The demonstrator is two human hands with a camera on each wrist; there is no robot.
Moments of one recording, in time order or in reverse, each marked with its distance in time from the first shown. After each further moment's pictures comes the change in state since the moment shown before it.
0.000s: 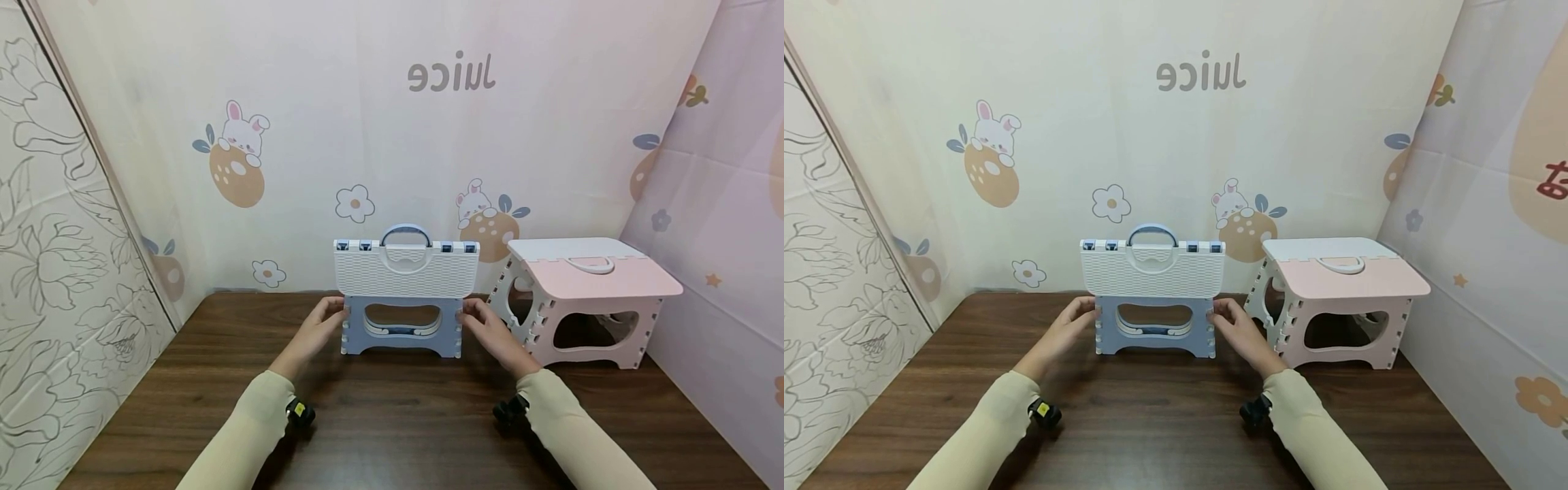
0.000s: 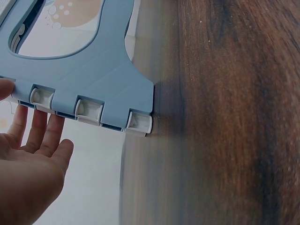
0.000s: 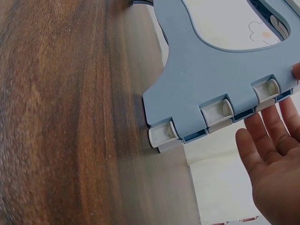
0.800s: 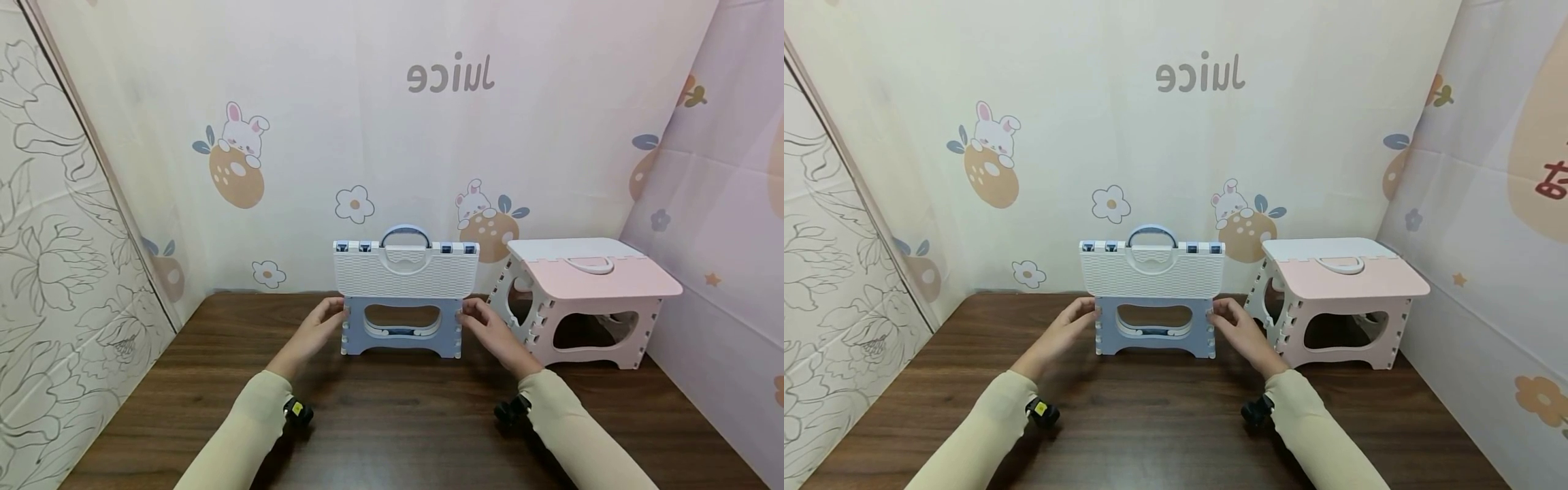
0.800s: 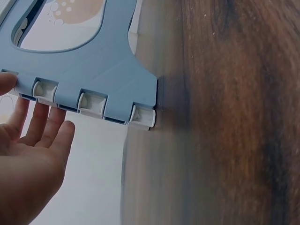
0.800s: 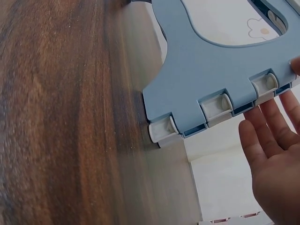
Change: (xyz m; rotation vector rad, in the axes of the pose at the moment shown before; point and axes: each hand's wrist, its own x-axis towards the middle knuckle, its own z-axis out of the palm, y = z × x) left_hand 0.001 -0.004 -0.004 0.020 -0.030 0.092; right_hand 0.001 0.002 -0.002 0.022 0.020 -0.033
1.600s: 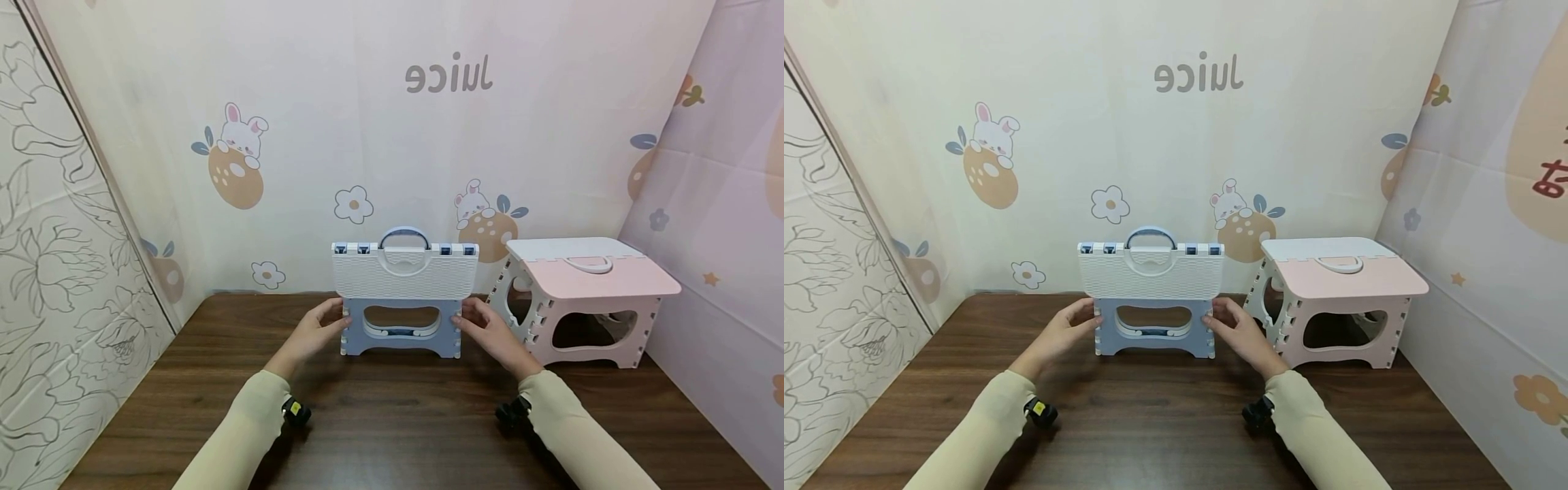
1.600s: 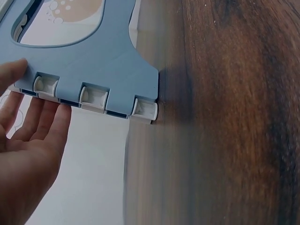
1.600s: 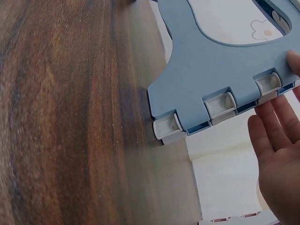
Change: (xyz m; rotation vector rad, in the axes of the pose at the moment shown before) left_hand 0.002 -0.001 -0.005 0.040 -0.069 0.052; right_hand -0.004 0.002 0.000 0.024 -0.017 -0.128
